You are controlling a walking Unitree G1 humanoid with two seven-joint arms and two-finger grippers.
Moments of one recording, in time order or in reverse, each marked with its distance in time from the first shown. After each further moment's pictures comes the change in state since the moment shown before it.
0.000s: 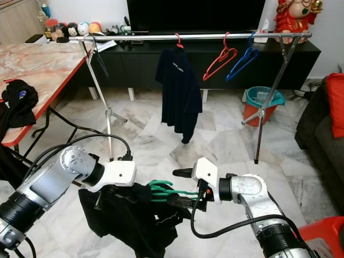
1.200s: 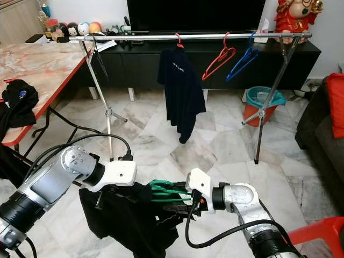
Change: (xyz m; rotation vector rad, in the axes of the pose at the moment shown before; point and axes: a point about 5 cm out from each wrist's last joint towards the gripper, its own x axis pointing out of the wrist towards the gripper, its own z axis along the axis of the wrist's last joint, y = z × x) left arm 0.001 0.001 0.001 0.003 0.001 0.009; right arm 0.017 0.008 -0.015 0.010 -0.007 0.013
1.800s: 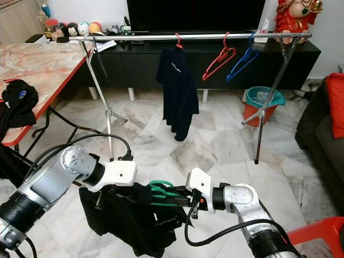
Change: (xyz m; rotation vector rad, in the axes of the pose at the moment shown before) left arm 0.000 0.000 0.000 0.001 0.002 0.000; right arm 0.001 -0.002 -0.003 0.011 0.003 -0.025
